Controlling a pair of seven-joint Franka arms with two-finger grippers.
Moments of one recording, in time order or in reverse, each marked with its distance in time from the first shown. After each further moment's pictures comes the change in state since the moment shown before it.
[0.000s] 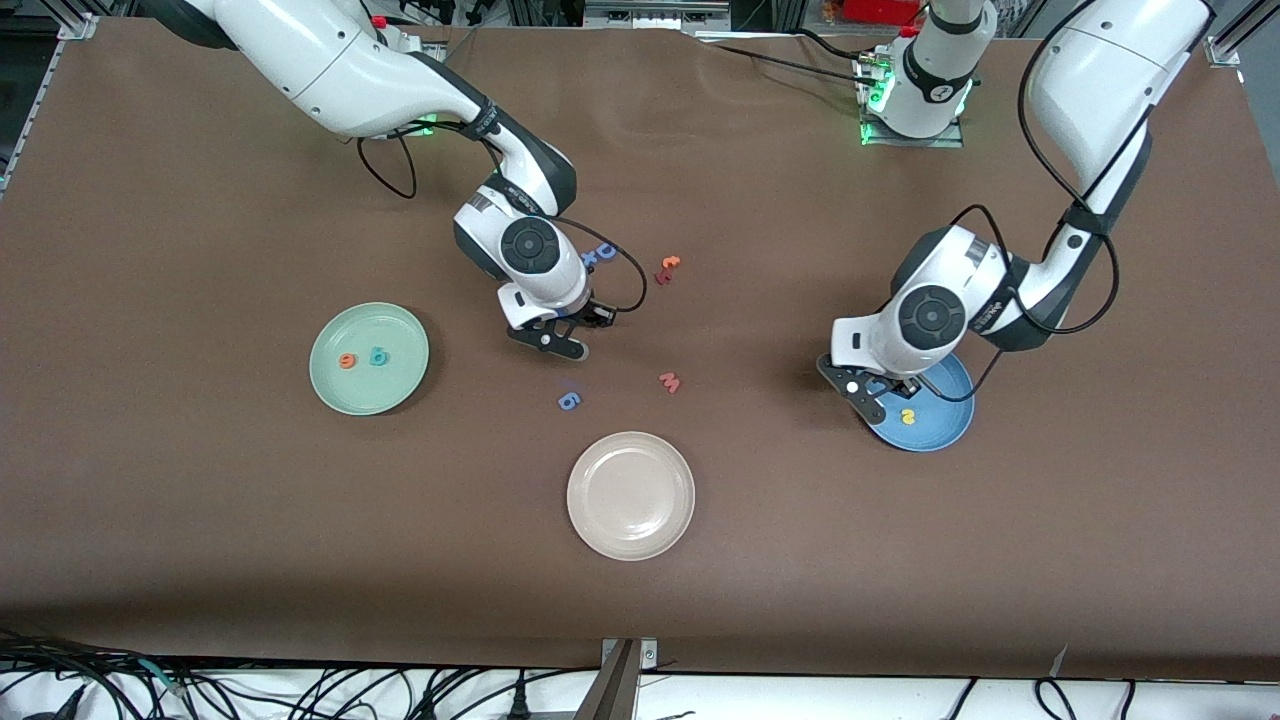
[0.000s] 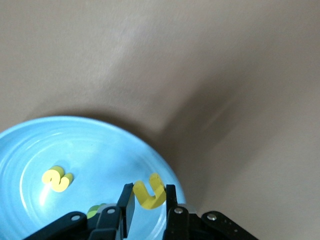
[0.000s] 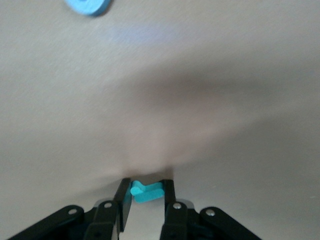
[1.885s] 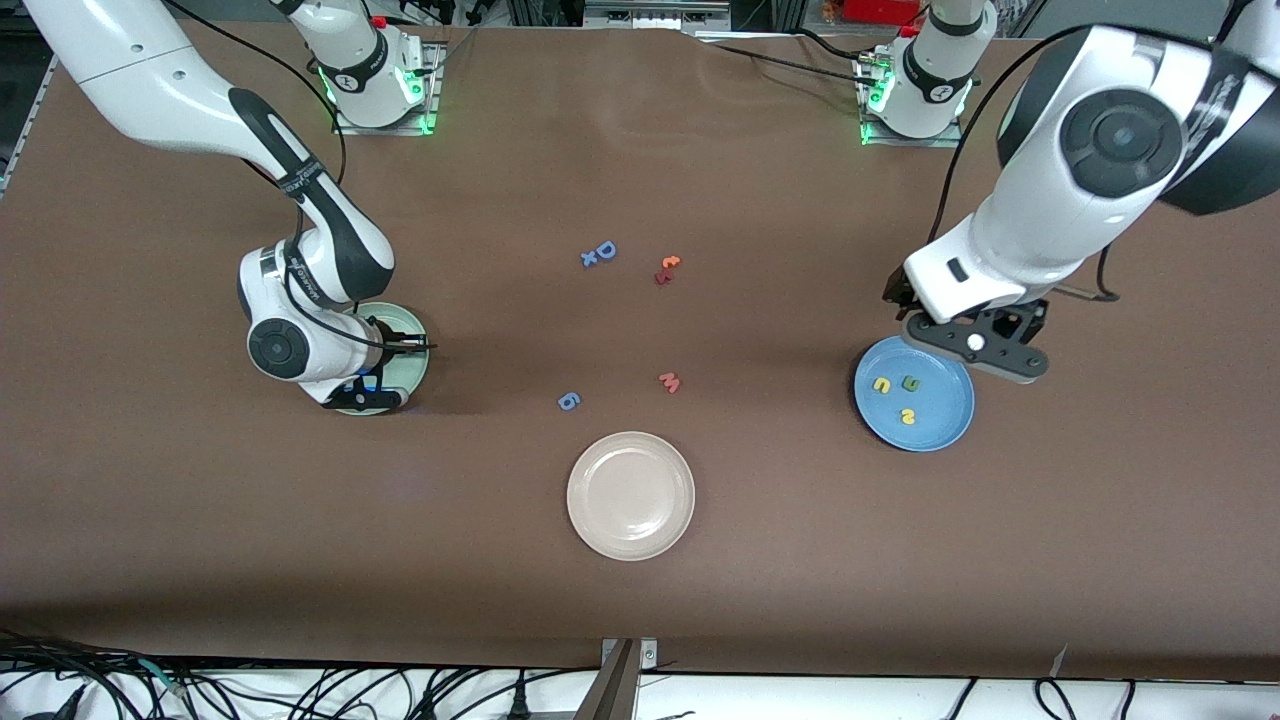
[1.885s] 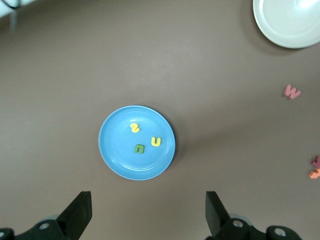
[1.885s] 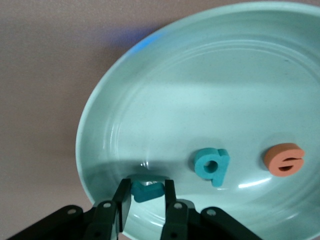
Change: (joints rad) left arm 0.002 -0.264 -0.128 0.502 -0.181 -0.613 -0.387; right arm -0.422 -0.101 -0.069 -0.077 0.123 -0.262 -0.887
